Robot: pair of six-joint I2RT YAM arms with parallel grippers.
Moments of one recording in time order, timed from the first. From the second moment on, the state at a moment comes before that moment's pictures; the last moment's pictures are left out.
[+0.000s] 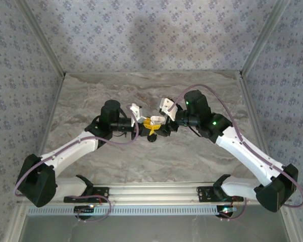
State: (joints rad) left arm -0.63 1.25 0.80 0.14 0.88 0.14; right arm 0.67 1.18 1.12 -0.42 -0.47 -0.43
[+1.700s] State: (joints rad) left arm -0.63 1.22 0.80 0.13 0.86 0.15; right arm 0.56 1.24 1.20 -0.61 -0.82 -0.44
